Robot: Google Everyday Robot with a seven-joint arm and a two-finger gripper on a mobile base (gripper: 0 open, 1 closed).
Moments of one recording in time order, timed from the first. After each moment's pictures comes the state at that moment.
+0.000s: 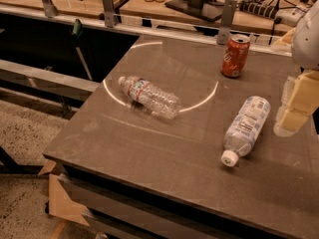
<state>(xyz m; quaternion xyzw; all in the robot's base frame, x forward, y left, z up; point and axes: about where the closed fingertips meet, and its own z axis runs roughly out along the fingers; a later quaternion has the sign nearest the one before) 0.438 -0.217 0.976 -0.60 0.78 -0.03 0.16</state>
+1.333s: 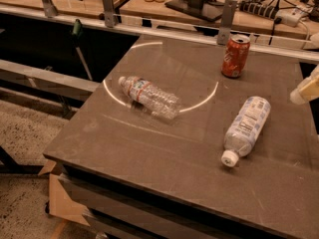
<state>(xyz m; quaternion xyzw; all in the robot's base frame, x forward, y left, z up) 0.506 -0.296 0.972 -0.47 0.81 0.08 0.34</state>
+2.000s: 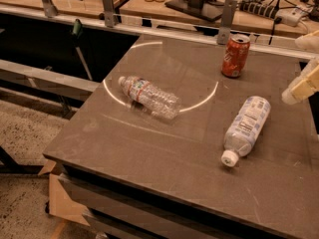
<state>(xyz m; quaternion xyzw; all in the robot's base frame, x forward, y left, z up) 0.508 -0.280 0.969 -0.48 0.81 0.12 0.33</state>
